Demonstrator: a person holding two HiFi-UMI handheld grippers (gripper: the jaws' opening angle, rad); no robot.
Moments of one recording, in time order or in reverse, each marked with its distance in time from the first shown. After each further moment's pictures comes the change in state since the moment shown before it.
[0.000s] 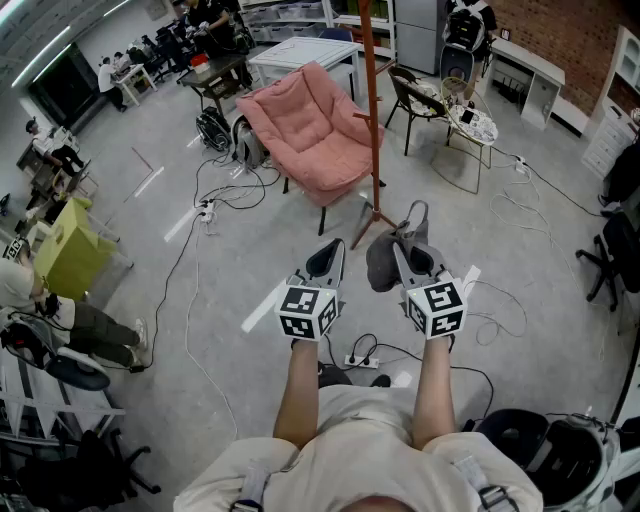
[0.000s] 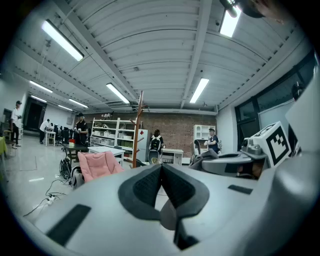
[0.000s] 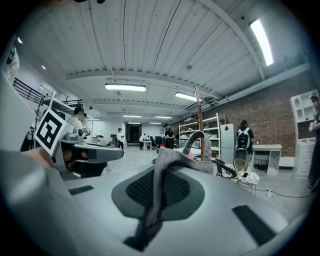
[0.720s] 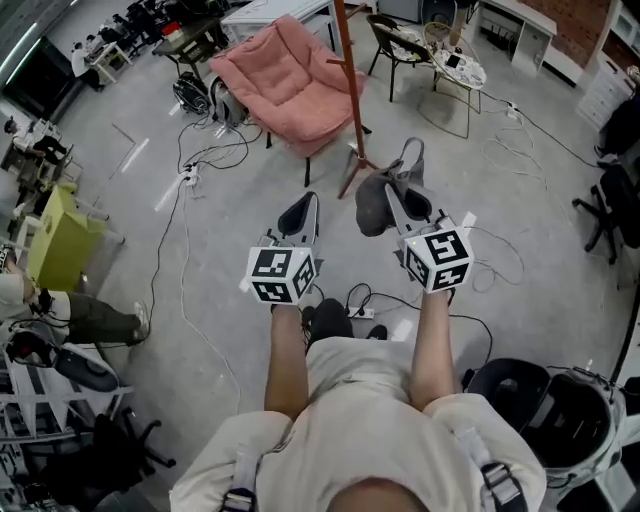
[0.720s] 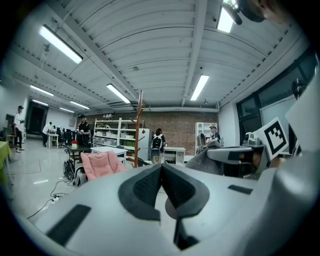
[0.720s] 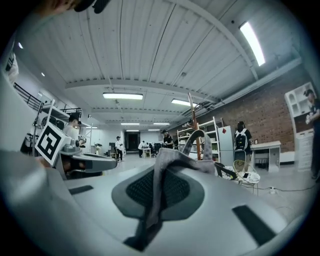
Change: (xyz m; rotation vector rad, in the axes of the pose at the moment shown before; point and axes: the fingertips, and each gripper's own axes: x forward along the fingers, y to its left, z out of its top) left arm -0.013 0.000 0.011 0.027 -0.006 0.040; right arm -0.019 -0.013 0.027 0.028 -0.098 0.006
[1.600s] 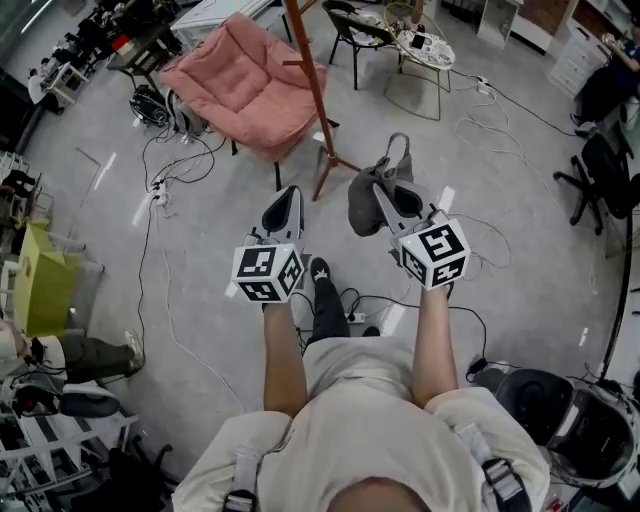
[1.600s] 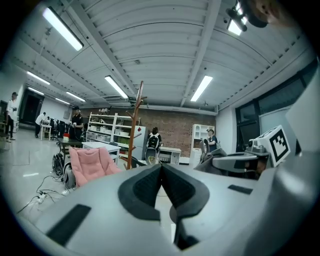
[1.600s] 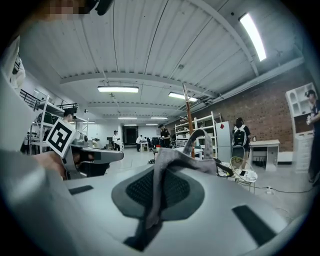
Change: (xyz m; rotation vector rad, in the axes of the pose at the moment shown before) left arm 0.099 0.011 -0.007 -0.060 0.016 -0.064; right arm 0.037 -0.072 -0.023 0.010 0.069 -0.016
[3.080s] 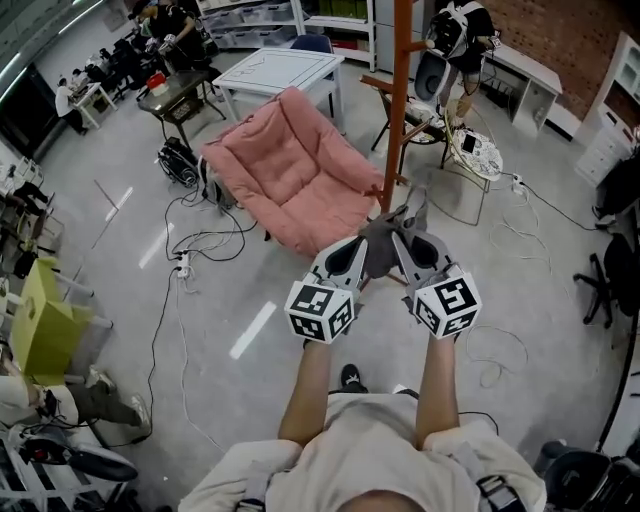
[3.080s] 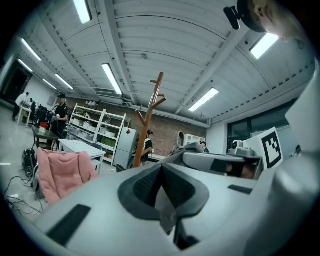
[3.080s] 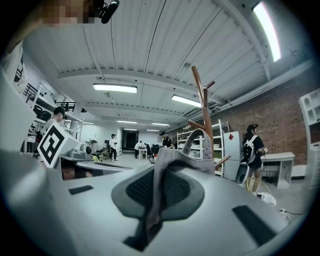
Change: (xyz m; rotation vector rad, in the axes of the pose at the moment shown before) left arm 0.212 0.163 0.088 -0.090 -0.064 -0.211; right arm 0.295 -0.058 0.112 -0.070 -0.089 0.013
